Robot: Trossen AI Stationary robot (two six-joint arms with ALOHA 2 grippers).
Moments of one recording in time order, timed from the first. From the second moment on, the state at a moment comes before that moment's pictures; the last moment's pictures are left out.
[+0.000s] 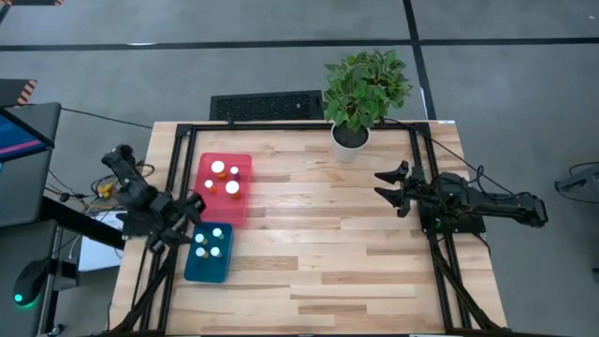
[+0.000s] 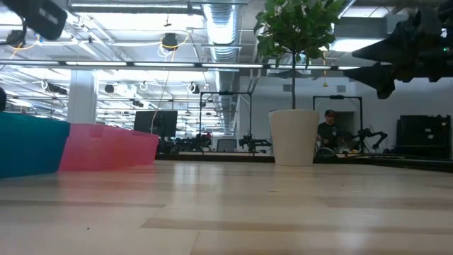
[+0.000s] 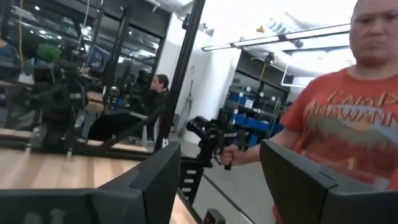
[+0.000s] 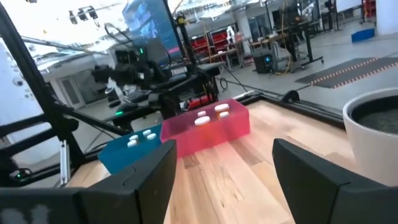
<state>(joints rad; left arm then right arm) -0.84 0.00 0.10 0.23 -0.38 -0.19 -0.12 0.05 0.01 0.13 0.10 0.29</state>
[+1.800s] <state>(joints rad) -0.81 0.01 0.01 0.05 -0.20 0.17 -0.13 0.07 0.01 0.03 0.11 0.17</state>
